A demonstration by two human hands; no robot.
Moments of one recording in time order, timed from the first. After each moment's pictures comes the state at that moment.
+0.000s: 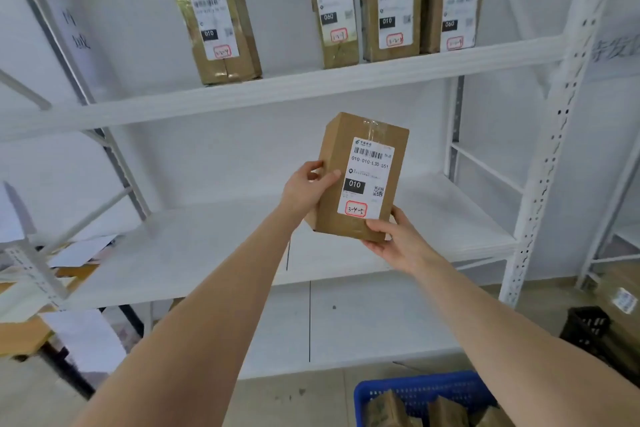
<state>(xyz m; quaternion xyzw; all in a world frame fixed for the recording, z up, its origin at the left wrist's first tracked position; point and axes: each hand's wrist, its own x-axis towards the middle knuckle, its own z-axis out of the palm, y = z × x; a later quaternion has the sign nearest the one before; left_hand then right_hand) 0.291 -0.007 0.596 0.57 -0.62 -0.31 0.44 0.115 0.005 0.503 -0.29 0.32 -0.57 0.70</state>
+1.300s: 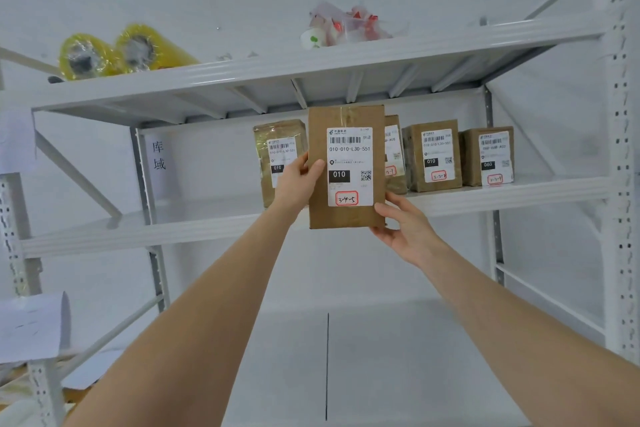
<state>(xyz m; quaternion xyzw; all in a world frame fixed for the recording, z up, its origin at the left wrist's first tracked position) 0.380 -0.037 0.807 0.48 -0.64 -0.16 0.57 0.194 -0.053 0.728 -0.43 0.21 -0.64 0.60</state>
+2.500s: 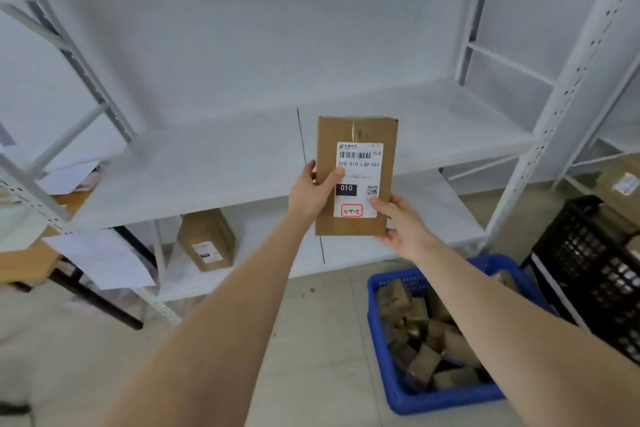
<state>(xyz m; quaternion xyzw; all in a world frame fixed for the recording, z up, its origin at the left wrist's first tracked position) 0.402 0.055 0.430 0.60 -0.56 -0.41 0.40 0.236 0.092 0.386 -0.24 0.49 -0.53 0.65</state>
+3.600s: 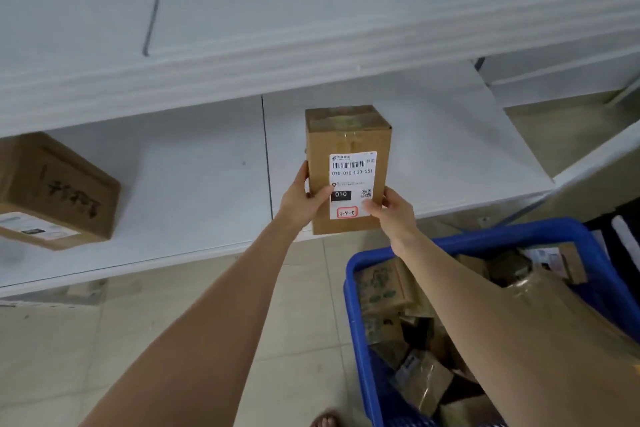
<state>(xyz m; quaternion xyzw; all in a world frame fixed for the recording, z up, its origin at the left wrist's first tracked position) 0.345 -0.214 -0.010 0.62 -0.51 -0.52 0.27 0.180 -0.177 -0.025 -0.30 0.68 -0.39 0.54</state>
